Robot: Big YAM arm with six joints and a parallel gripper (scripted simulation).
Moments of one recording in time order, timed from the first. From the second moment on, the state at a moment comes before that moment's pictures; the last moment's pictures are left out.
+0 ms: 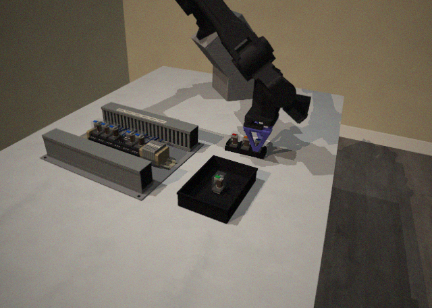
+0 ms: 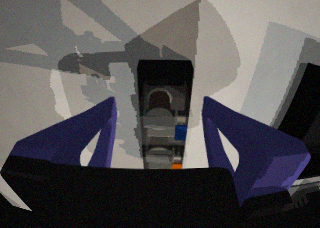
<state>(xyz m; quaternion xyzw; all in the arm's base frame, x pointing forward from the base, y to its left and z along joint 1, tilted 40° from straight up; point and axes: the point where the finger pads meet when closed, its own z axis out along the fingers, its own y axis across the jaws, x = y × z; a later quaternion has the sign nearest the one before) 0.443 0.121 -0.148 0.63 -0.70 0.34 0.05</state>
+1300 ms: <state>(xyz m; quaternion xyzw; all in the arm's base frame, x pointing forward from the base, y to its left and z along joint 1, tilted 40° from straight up) 0.443 0.117 -0.151 0.63 -0.70 0.34 0.05</state>
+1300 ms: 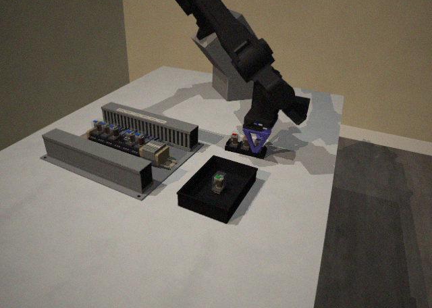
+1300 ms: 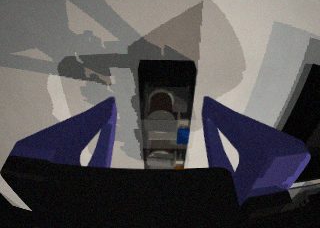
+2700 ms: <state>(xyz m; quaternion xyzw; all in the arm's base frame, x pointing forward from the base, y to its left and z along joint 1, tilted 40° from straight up) 0.449 0.120 -0.150 0.63 -0.70 0.34 0.04</state>
